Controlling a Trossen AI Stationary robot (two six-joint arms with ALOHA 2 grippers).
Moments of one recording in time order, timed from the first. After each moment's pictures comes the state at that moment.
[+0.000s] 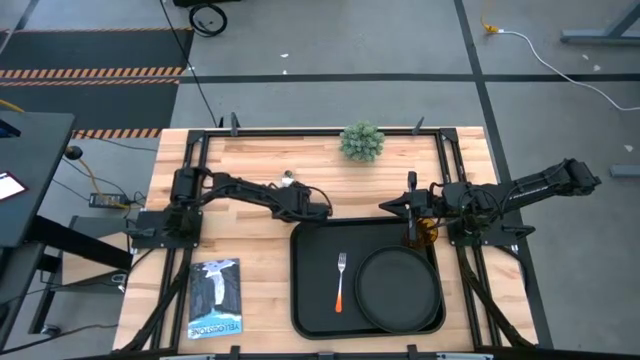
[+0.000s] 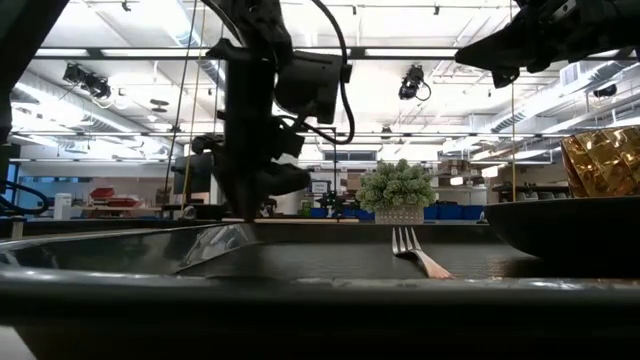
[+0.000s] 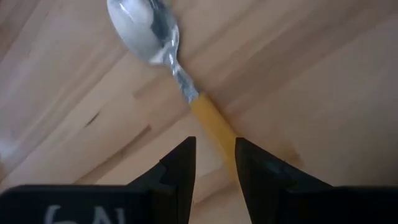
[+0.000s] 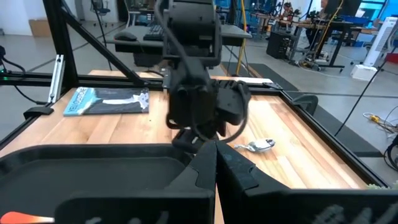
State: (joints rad) left arm 0.00 2.02 1.38 -0.98 -0.49 -0.91; right arm 0.17 0.68 0.33 0.22 0.27 -0.05
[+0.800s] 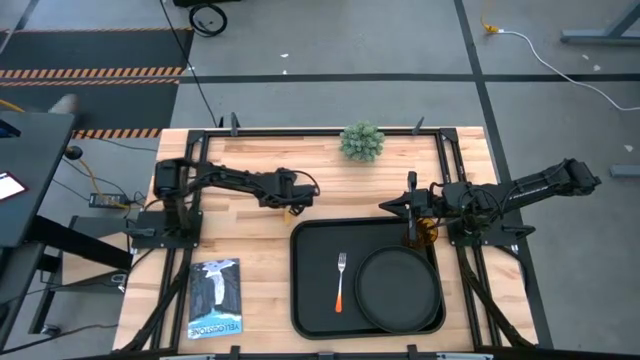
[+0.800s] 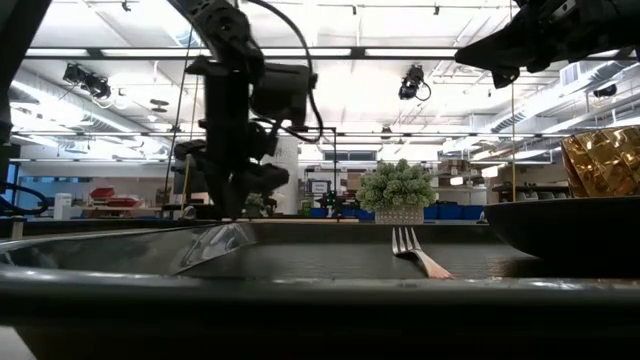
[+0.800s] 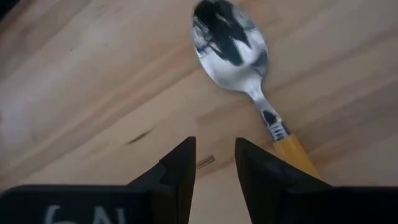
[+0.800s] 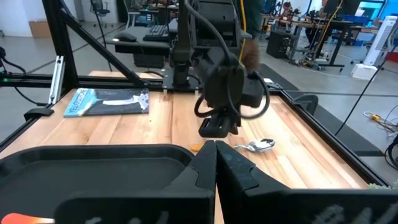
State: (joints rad) left arm 0.12 1.88 1.17 -0.82 -0.53 -0.90; right arm 0.17 0.68 0.33 0.22 0.27 -0.05
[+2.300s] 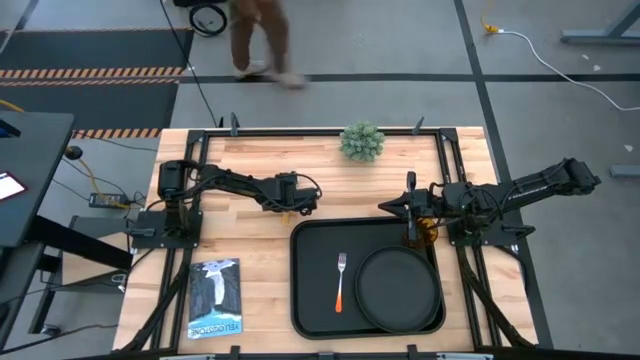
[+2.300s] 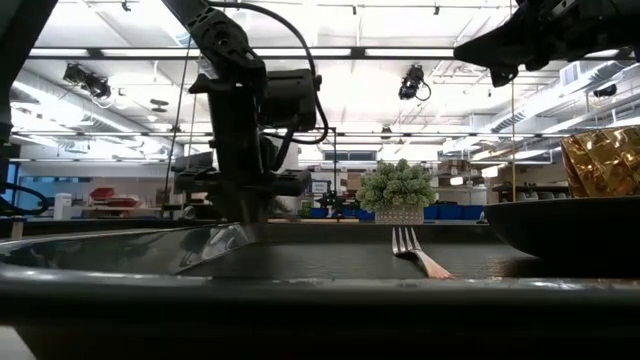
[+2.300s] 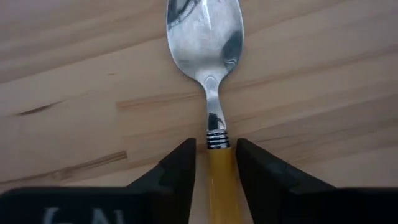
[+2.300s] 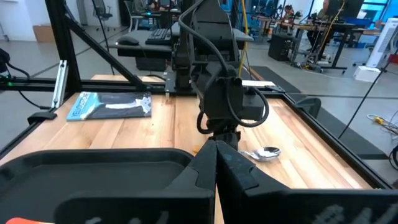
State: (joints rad) left arm 0.10 1.92 1.12 -0.60 -0.44 -1.16; right arm 0.17 0.69 0.33 0.24 0.26 -0.04
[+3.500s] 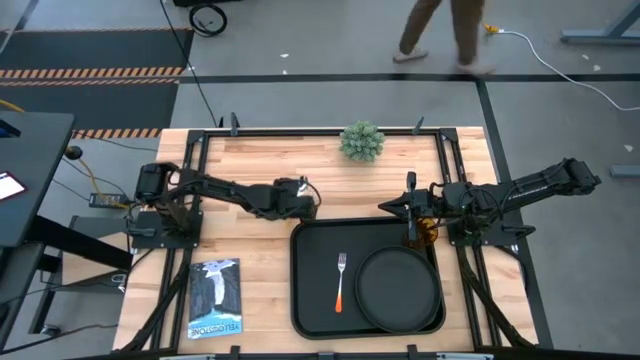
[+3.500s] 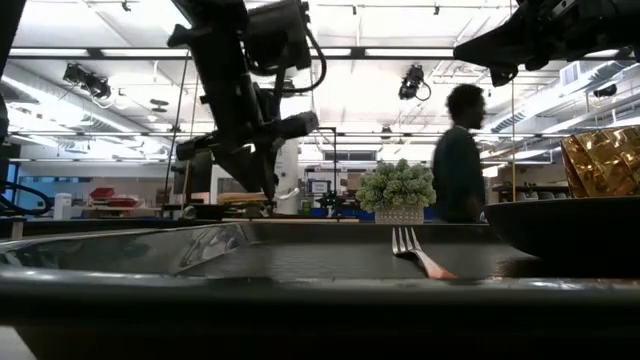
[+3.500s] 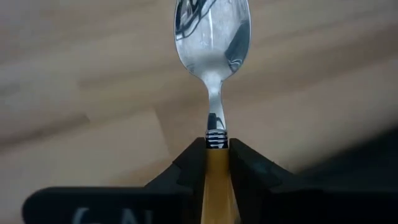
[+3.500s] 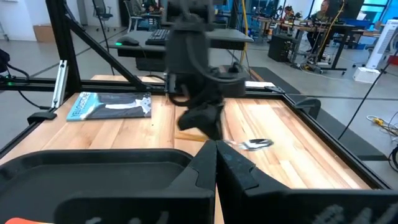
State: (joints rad) left arm -0.02 1.76 1.12 -0.58 -0.45 -1.21; right arm 0.17 0.69 0.33 0.25 0.26 -0.05
